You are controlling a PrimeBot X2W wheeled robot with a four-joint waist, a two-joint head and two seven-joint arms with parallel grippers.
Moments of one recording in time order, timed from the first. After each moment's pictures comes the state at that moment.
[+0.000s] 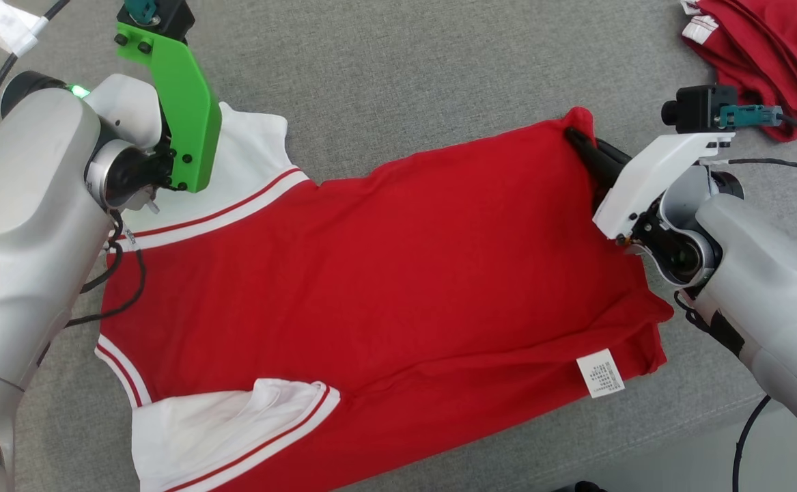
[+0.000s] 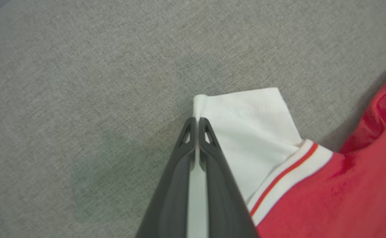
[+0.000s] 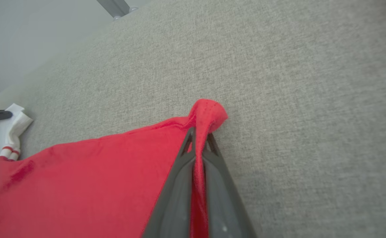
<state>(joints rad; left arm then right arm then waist) -1.17 0.42 -0.88 0.67 -0.91 -0.13 0.76 -0.92 -0.41 0.86 0.71 1.24 0.13 -0.02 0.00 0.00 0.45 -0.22</state>
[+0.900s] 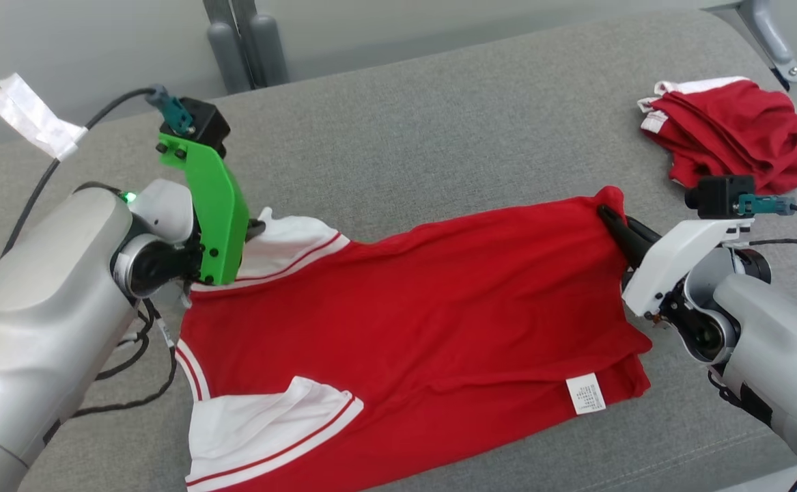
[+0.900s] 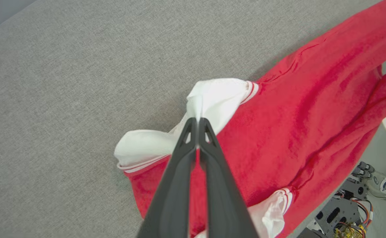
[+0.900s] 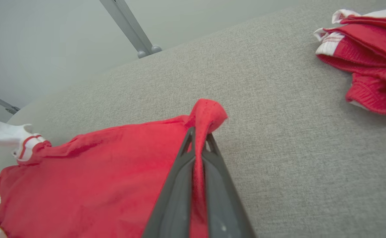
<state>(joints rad) -1.01 0.47 -0.99 0.56 -1.14 -0.13 0.72 -0.80 -0.50 1.02 0.71 1.32 0.13 -0.17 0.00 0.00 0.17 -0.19</state>
